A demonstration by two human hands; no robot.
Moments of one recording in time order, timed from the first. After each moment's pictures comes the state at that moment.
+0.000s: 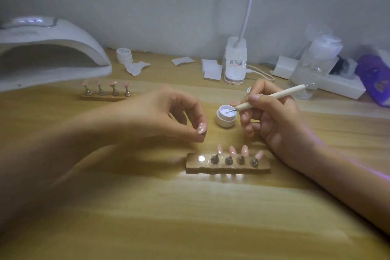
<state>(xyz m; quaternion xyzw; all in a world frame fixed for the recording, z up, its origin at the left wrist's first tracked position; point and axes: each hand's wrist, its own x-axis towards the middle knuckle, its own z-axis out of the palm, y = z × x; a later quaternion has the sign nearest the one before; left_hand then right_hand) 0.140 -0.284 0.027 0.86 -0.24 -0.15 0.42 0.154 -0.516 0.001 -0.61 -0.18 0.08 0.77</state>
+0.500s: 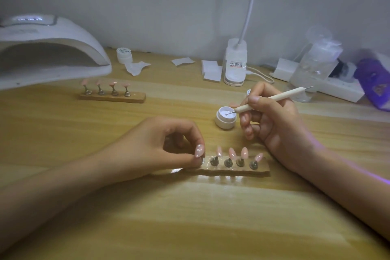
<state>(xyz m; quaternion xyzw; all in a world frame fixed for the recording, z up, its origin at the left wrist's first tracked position) 0.108 -0.287 -0.004 0.83 -0.24 -0.10 0.50 0.156 -0.516 -0.001 -0.60 -0.18 0.08 0.77</state>
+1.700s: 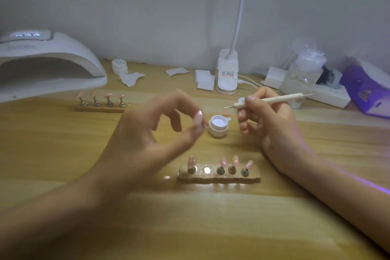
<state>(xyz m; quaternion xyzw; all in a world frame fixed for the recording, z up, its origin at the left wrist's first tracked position) 0.089 -0.308 0.022 0.83 -0.26 0.19 0.47 0.161 -0.522 -0.001 -0.61 -0.17 0.00 0.77</state>
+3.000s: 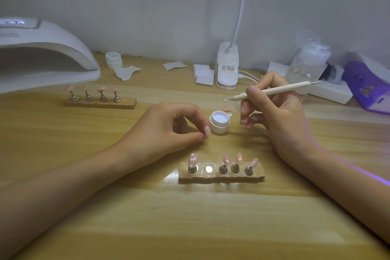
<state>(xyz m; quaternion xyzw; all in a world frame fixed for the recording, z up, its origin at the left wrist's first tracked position) 0.140 -0.306 -0.011 0.84 -0.24 0.03 0.48 0.169 -0.527 -0.001 -0.67 -0.22 -0.07 0.70</state>
